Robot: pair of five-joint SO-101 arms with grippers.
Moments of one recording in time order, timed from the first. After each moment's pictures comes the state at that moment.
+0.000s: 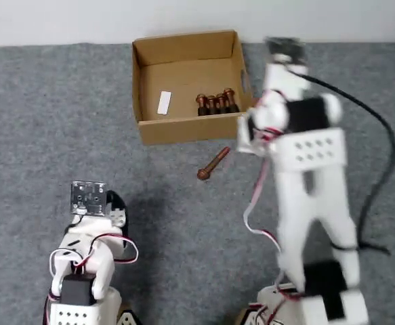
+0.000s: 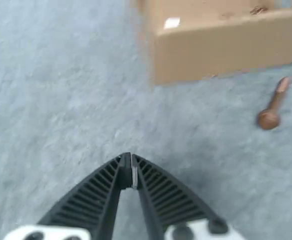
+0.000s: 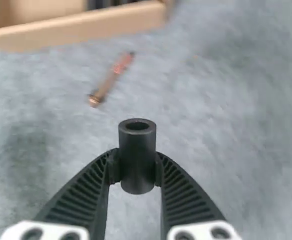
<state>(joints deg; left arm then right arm) 0.7 -103.3 95.9 53.5 7.3 -9.3 -12.0 -11.4 100.5 -12.2</state>
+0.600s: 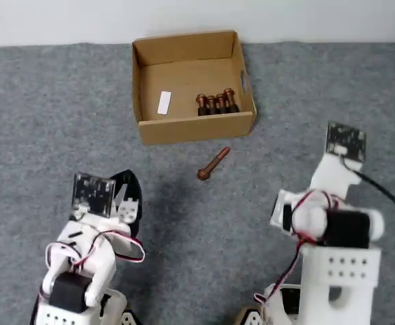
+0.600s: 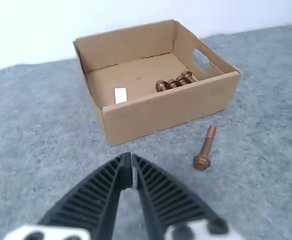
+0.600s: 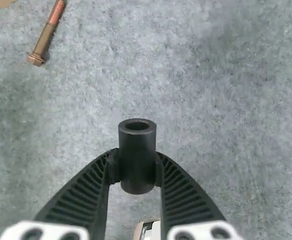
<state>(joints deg) 11.0 -86.7 73.4 53.3 7.6 -0.3 -54.6 33.1 97.7 -15.2</state>
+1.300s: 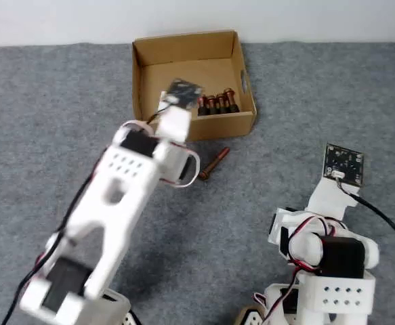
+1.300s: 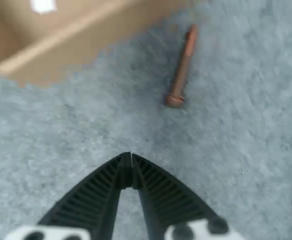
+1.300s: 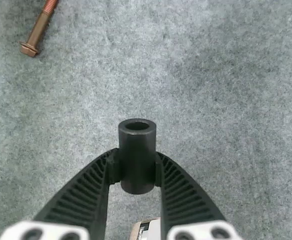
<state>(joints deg) 20.1 -1.8 12.1 75.8 7.5 -0.3 -63.9 40.7 97.6 -15.2</state>
